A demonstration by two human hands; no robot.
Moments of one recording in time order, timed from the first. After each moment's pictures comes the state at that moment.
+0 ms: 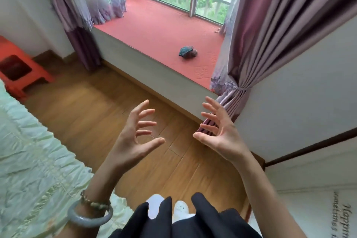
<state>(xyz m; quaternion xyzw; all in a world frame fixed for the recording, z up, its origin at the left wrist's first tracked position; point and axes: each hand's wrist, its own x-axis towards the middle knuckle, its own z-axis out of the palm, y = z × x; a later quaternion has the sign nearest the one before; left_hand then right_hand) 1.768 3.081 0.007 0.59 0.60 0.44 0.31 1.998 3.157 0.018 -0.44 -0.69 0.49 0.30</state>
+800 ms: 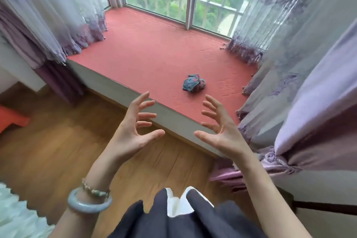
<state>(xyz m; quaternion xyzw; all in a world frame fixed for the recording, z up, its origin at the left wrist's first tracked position) 1.579 3.503 0.001 0.61 0.57 0.40 0.37 1.821 3.541 -0.003 -0.47 -0.66 0.49 0.33</state>
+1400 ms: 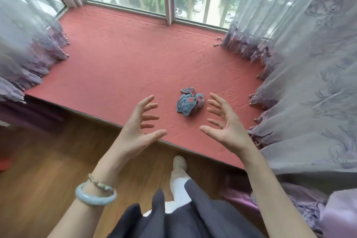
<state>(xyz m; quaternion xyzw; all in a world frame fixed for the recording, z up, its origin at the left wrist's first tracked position) 1.560 3.792 -0.055 0.62 0.56 0.31 0.46 1.810 3.795 -0.062 -0.55 -0.55 0.51 0.36</state>
